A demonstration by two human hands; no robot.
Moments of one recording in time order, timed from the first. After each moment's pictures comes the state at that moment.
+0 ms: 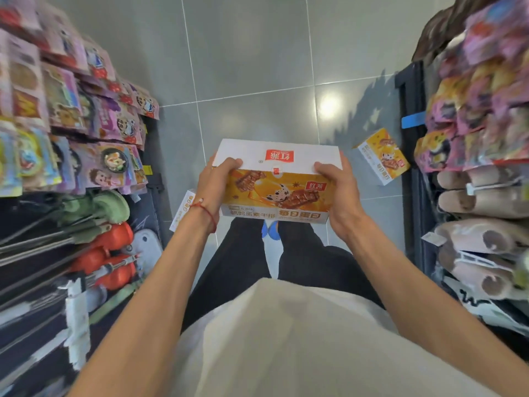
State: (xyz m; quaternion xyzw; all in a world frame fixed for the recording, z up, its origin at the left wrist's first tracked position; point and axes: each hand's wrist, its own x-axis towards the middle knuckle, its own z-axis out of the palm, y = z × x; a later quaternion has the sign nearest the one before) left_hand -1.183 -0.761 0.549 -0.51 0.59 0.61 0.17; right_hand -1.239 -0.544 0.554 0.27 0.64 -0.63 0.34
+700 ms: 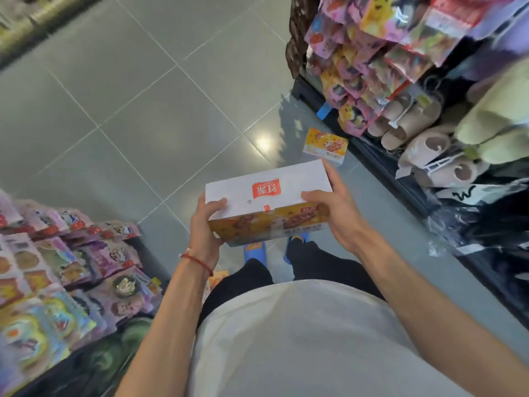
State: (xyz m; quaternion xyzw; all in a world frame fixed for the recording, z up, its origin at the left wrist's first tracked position) left_hand -1.185 -0.794 0.624 -0.32 0.58 0.70 0.27; right_hand -1.146 -0.553 0.634 0.28 0.59 -0.75 0.14
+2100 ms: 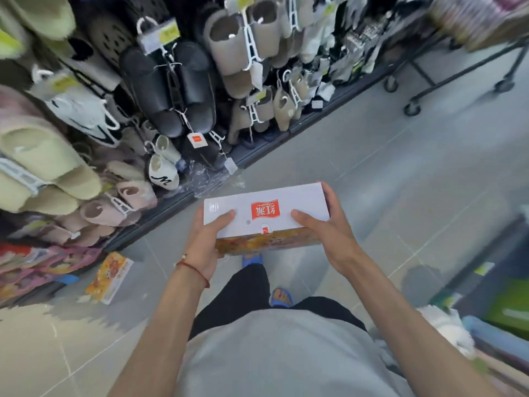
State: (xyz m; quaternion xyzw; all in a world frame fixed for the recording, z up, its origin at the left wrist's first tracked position) left_hand -0.797 -0.307 0.661 0.25 0.62 0.34 0.66; right_hand -0.563 -0.340 0.657 0.62 0.30 -0.57 -0.44
